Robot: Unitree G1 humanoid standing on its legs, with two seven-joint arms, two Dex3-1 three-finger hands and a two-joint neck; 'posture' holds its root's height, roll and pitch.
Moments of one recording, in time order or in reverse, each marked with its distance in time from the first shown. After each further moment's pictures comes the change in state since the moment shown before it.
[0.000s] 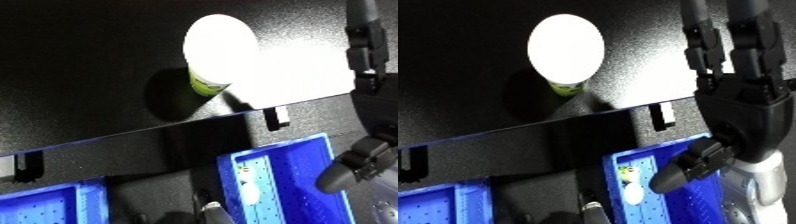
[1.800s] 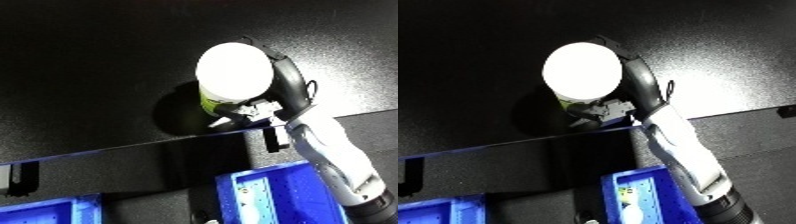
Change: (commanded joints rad) left arm -0.042 -0.011 -0.063 -0.007 0.039 0.043 0.023; right arm -0.385 -0.040 0.370 0.286 0.007 0.469 -0.170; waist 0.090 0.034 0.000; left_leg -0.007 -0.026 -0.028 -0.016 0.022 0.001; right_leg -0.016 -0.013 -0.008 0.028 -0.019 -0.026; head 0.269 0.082
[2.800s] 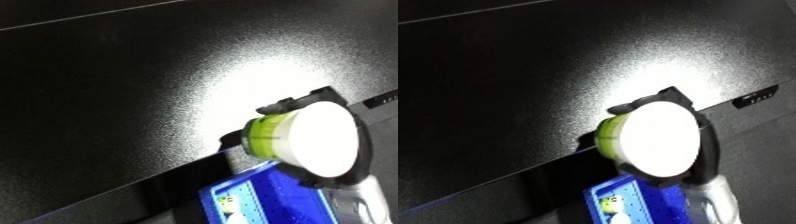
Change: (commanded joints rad) left arm 0.107 -0.066 0.083 0.015 -0.116 -0.090 -0.030; right arm 0.546 0.082 -0.401 -0.230 0.104 -0.545 0.093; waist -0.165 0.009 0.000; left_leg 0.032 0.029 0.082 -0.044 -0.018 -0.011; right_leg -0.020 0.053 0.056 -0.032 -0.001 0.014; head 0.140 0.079
